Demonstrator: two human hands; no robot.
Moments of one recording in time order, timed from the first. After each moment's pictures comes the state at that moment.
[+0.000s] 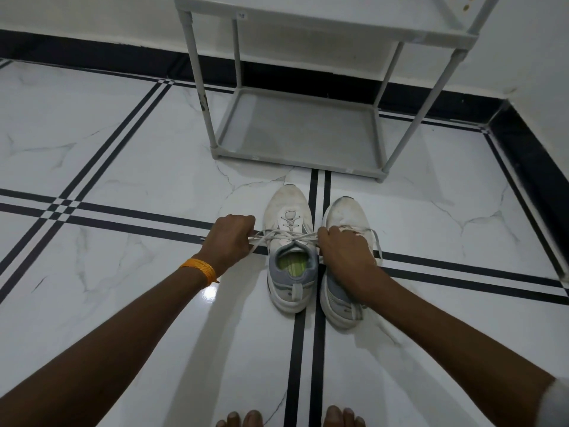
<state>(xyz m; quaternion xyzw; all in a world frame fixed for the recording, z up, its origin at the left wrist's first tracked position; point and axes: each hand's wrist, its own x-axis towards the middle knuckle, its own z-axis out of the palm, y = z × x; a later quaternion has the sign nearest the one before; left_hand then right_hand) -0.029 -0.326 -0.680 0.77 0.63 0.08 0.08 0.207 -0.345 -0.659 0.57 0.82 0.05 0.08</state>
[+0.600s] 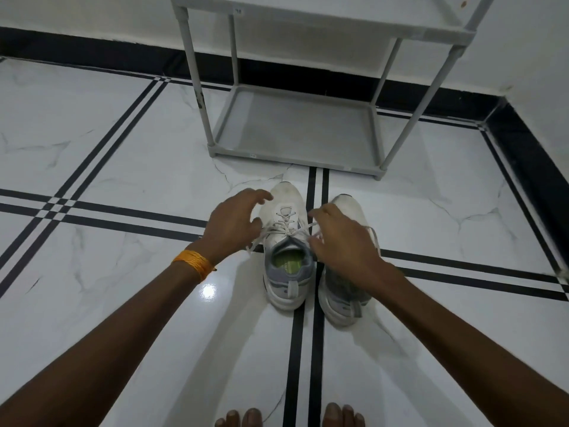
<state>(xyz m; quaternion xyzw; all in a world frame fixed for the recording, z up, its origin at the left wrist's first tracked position) -0.018 -0.319 -0.652 0.75 0.60 0.23 0.16 0.199 -0.351 -0.618 0.57 0.80 -0.12 -0.12</state>
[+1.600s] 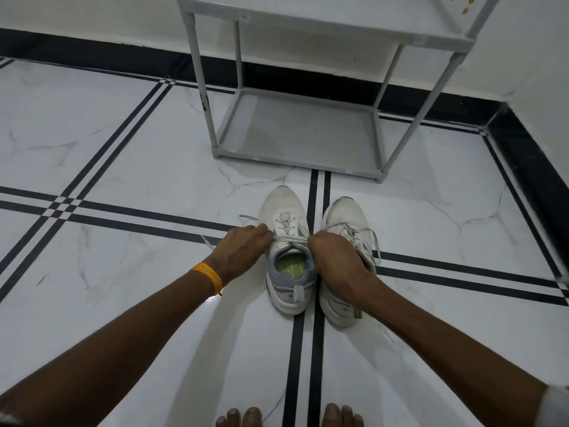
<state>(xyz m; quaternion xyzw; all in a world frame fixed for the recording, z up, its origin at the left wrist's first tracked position) -0.021 -0.339 -0.695 0.88 0.48 0.05 -0.01 0.188 -0.356 -0.639 0.55 0.83 -0.09 0.05</state>
